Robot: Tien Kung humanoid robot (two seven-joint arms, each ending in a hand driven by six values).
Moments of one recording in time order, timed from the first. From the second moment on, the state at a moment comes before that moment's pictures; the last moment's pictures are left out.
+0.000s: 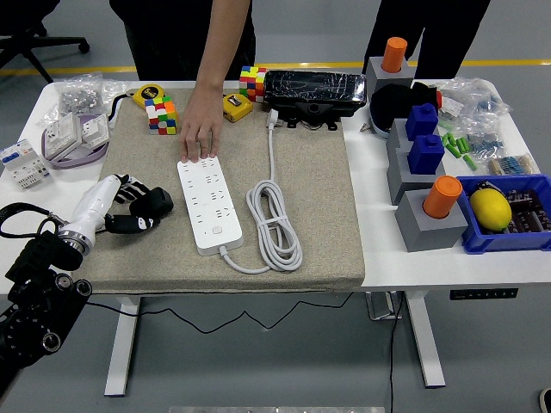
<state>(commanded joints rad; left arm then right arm) -0.30 0.14 -1.35 -0.93 2.04 0.15 -0.07 -0.01 -0.11 1.58 0.18 -1.13 -0.12 0.01</state>
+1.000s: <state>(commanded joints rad) -0.30 0.13 -1.34 -0.94 2.04 0.16 -0.07 0.00 -0.09 1.57 0.18 -1.13 -0.11 0.02</state>
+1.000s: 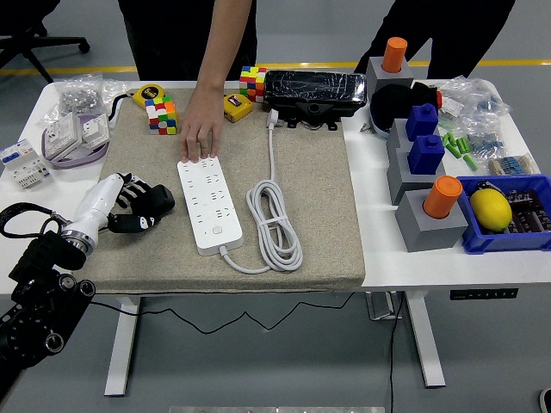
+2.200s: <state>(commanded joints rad) -0.29 0.16 -1.32 -1.13 2.00 0.11 -0.04 -0.01 -0.09 1.57 0.18 -1.12 -0.11 0.02</state>
